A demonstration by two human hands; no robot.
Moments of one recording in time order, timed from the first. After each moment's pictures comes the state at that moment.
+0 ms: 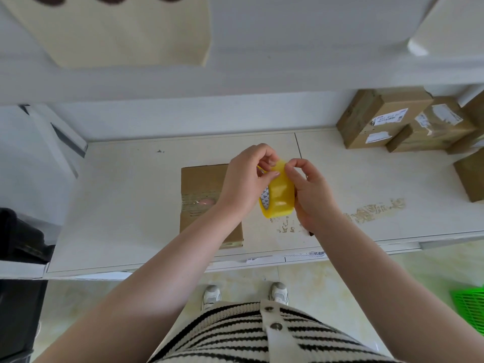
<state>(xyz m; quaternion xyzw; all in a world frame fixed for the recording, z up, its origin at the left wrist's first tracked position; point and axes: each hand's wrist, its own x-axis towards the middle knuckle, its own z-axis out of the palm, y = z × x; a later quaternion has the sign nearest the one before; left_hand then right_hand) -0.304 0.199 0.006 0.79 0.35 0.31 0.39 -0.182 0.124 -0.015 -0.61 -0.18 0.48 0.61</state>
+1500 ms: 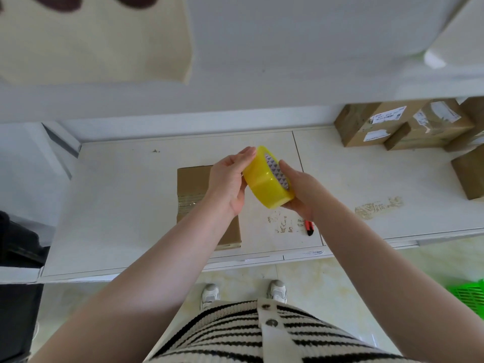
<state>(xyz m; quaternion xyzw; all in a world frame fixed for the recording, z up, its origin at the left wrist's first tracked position) -0.299 0.218 -0.006 0.26 0.46 0.35 0.77 -0.162 0.147 -0.028 -0.69 -0.11 0.56 0.44</state>
